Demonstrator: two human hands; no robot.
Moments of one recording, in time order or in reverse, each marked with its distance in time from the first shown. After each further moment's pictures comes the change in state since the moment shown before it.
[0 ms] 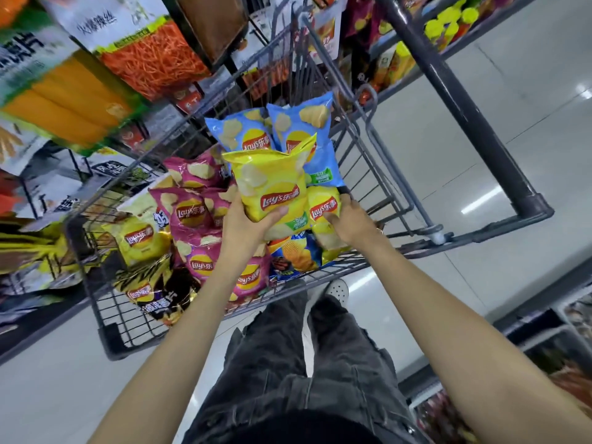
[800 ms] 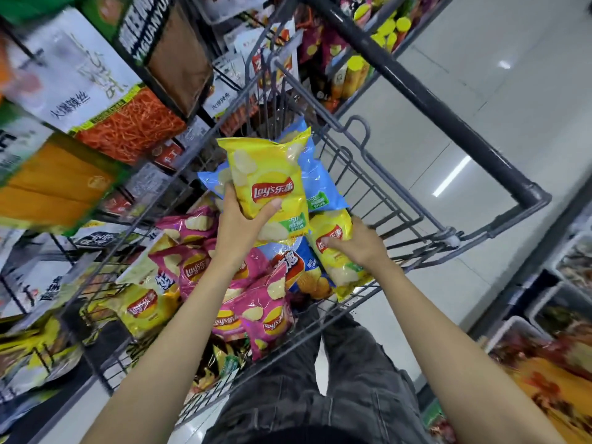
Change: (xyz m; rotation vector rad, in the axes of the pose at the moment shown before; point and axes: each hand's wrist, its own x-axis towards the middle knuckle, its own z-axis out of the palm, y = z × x) left_hand 0.085 0.027 -0.036 0.003 -0.216 0.135; right_hand -0.021 -0.020 0.004 0.349 0.116 0.201
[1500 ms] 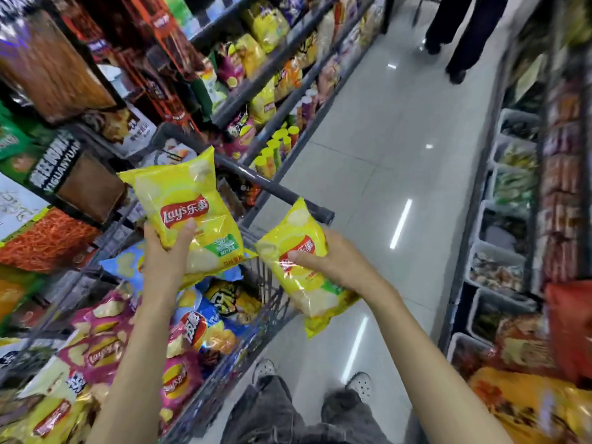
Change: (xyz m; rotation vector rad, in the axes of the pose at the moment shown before) left_hand -0.091 0.131 0.093 -0.071 0.099 0.243; right_hand -0.149 0.083 -0.180 0.301 0.237 -0.390
